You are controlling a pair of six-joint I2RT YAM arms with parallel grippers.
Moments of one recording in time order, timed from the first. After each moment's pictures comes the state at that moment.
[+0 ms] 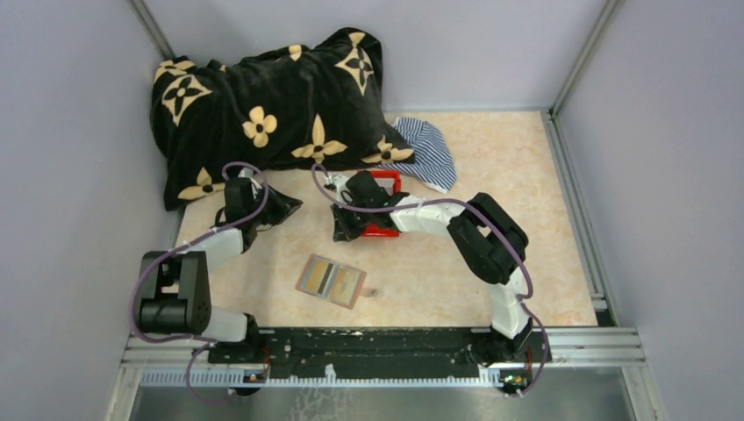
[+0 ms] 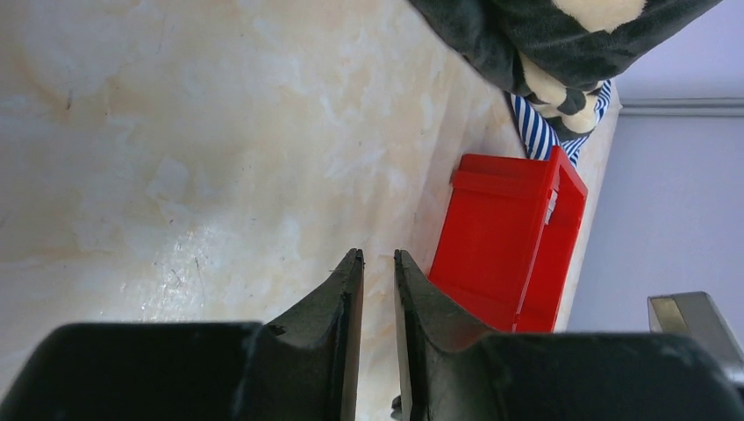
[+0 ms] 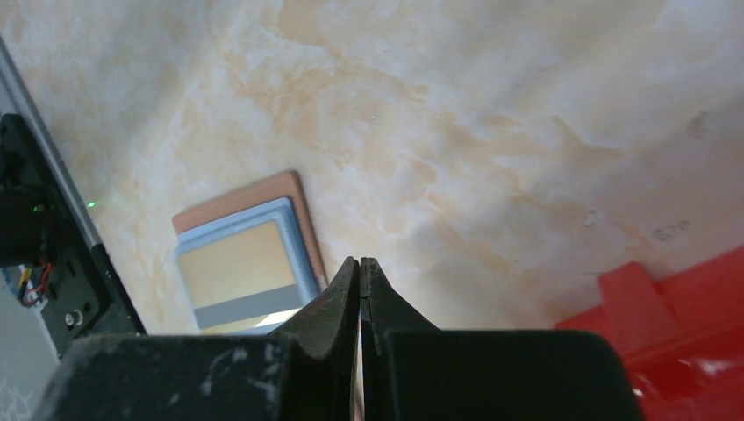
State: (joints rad) left arm -0.03 1.43 0.59 0.28 0.33 -0.88; right arm 0.84 1.98 1.29 -0.08 -0.38 0.24
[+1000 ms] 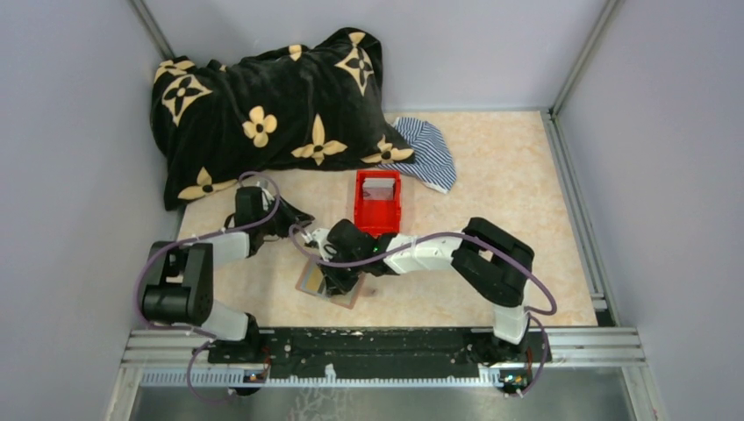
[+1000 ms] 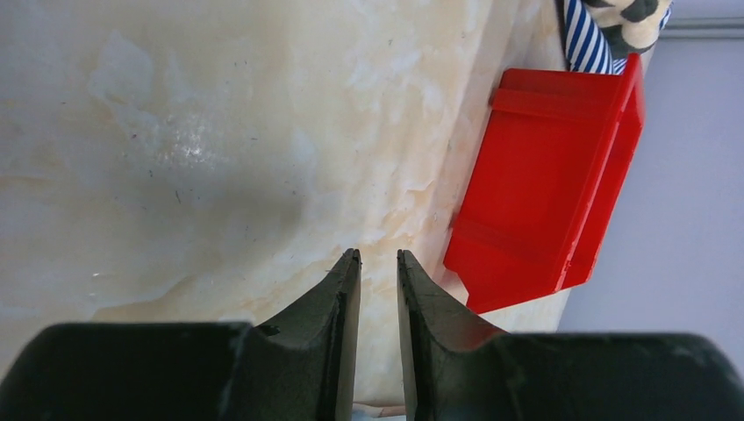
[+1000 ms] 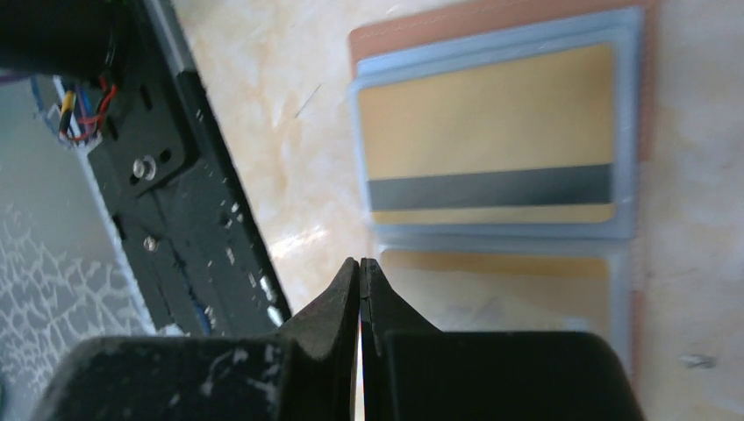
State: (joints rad) left arm -0.08 1.47 0.52 0.29 0.40 -0.87; right arm 1.10 1.87 1.11 -0.07 -0.39 0.26
